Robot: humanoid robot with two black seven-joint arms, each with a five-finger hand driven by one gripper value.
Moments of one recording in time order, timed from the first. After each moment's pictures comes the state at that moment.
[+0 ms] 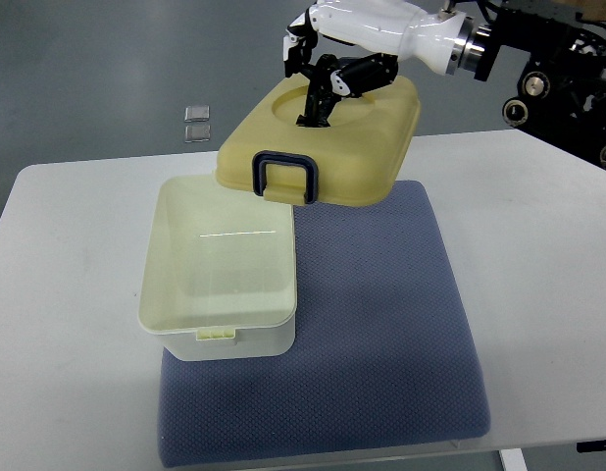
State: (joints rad) left arm 0.03 0.00 -0.04 -0.24 0.02 0.02 0.02; right arm 1.33 -0.54 0.20 1.09 -1.40 -0.11 0.55
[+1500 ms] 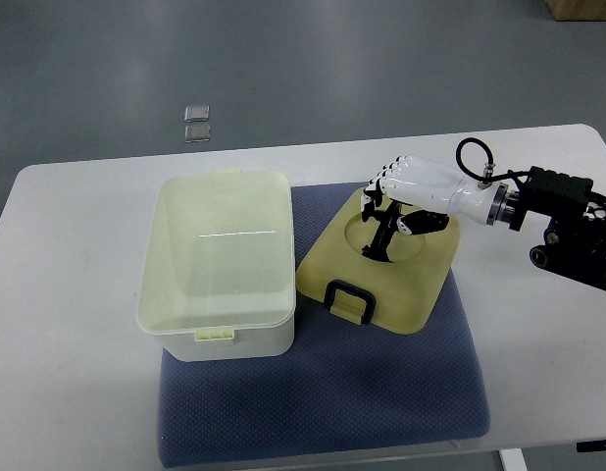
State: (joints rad) left arm 0.03 0.00 -0.04 -0.24 0.02 0.02 0.02; right arm 1.02 -0.51 -0.06 1.00 -1.44 -0.41 0.61
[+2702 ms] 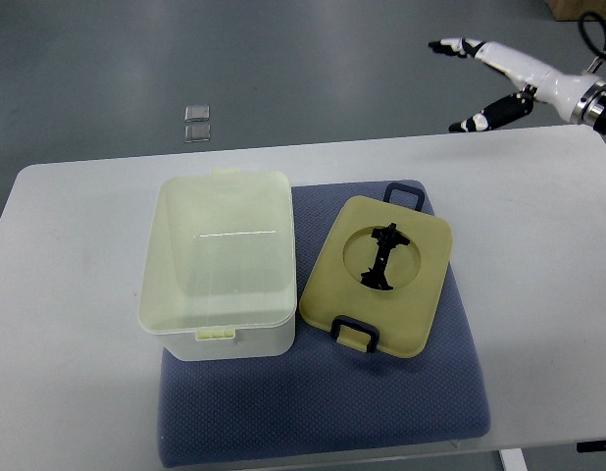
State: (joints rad) left arm 0.03 0.00 -0.04 -0.24 0.02 0.02 0.02; right arm 1.13 -0.65 0.20 0.83 -0.83 0.01 0.55
